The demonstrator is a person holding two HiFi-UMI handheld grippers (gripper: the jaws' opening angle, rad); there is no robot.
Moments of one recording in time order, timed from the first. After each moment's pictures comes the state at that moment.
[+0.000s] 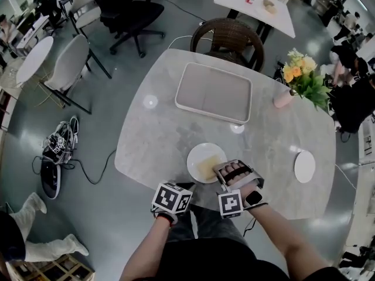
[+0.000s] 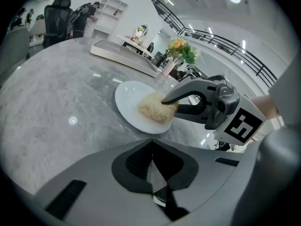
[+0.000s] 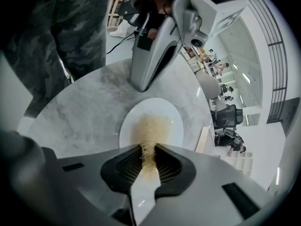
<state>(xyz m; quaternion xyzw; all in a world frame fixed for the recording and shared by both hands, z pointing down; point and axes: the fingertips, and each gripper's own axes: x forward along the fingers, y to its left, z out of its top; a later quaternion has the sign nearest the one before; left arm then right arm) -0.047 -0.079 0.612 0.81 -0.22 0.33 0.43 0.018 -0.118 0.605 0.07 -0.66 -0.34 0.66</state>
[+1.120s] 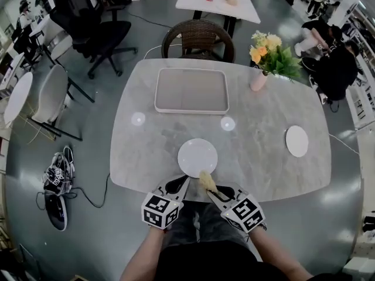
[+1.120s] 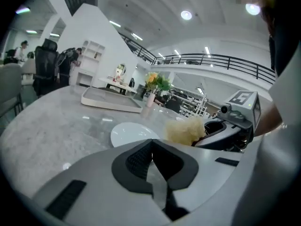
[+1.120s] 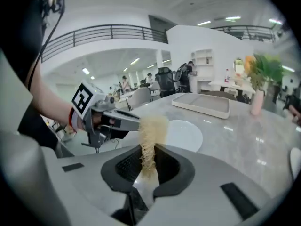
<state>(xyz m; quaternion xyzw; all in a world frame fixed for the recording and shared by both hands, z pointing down) -0.053 -0.100 0.542 0.92 -0.23 0.17 0.26 -0.005 -0.043 0.533 0.42 -0.84 0.24 0.26</state>
